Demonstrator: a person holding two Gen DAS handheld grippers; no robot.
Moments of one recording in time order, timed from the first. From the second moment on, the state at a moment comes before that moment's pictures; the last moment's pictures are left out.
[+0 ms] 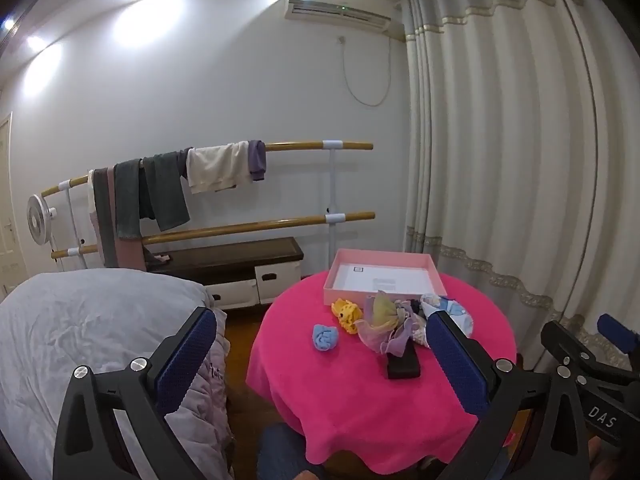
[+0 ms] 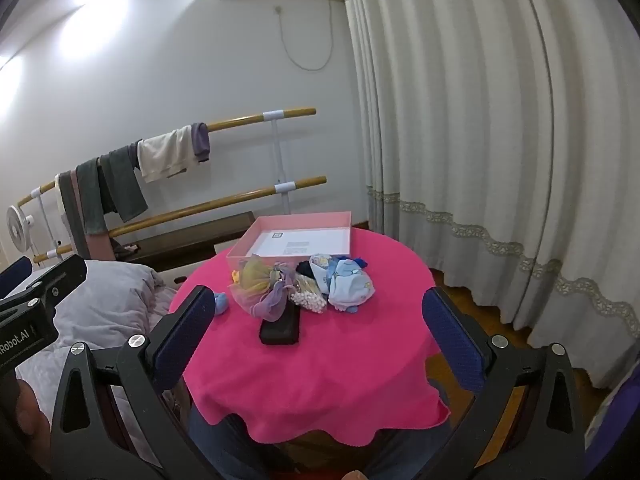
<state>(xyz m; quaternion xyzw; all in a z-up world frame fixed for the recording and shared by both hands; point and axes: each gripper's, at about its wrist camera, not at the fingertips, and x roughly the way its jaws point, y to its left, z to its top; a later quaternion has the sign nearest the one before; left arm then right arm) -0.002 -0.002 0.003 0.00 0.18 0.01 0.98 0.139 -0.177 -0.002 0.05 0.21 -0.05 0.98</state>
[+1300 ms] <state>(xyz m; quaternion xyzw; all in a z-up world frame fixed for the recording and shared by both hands) 0.000 0.000 0.000 -0.01 0.18 0.01 0.98 0.141 -0.178 -0.002 0.04 0.21 -0.05 0.98</state>
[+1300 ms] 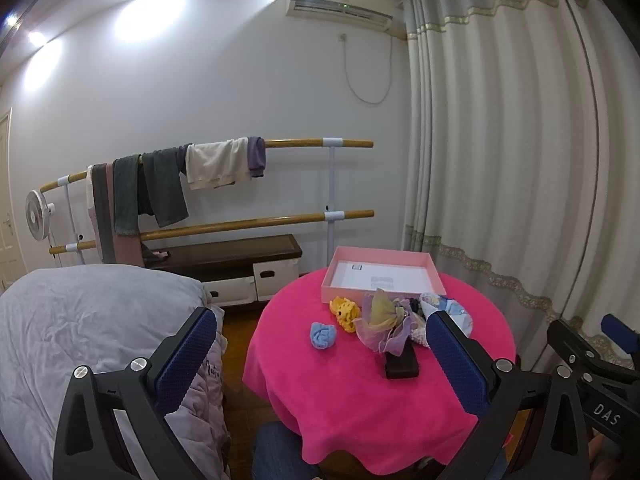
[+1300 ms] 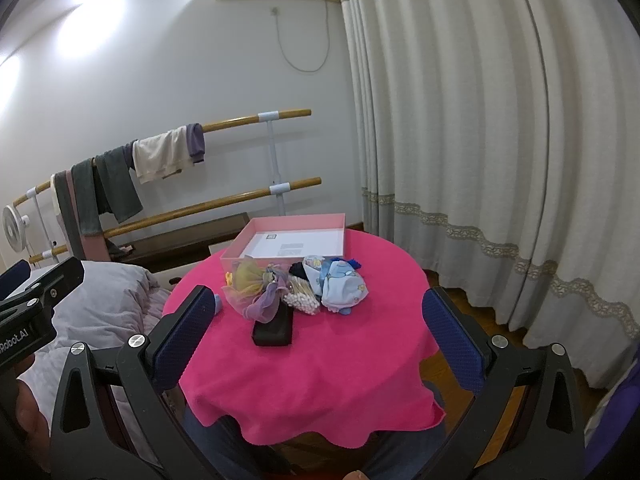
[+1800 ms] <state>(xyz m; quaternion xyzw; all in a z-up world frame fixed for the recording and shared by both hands) 0.065 -0.003 -0.023 -0.02 0.23 0.01 0.97 0.191 -0.184 -0.024 0.01 0.25 -0.06 0.97</state>
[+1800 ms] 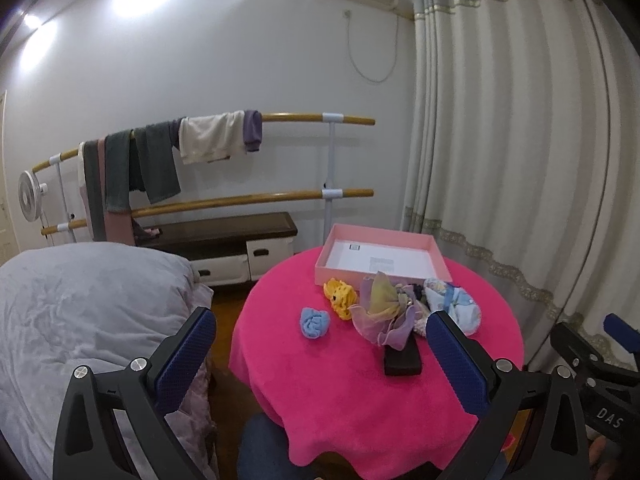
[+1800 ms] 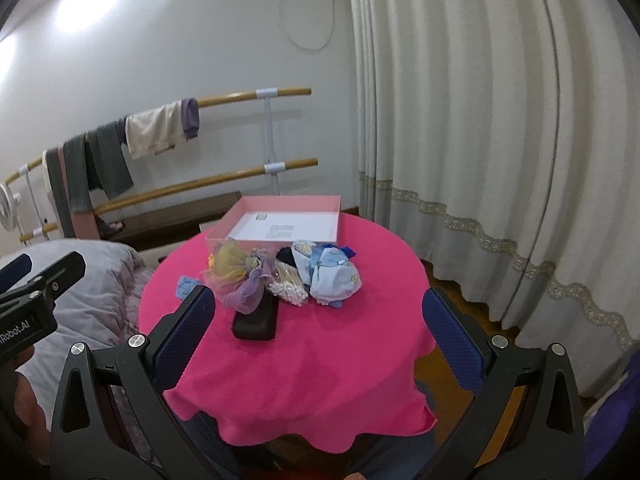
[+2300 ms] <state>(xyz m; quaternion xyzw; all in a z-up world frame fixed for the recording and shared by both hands) 0.207 -0.019 -0.079 -0.02 0.33 0.03 0.94 0.298 -0.209 -0.091 0.02 0.35 -0.03 0.94</state>
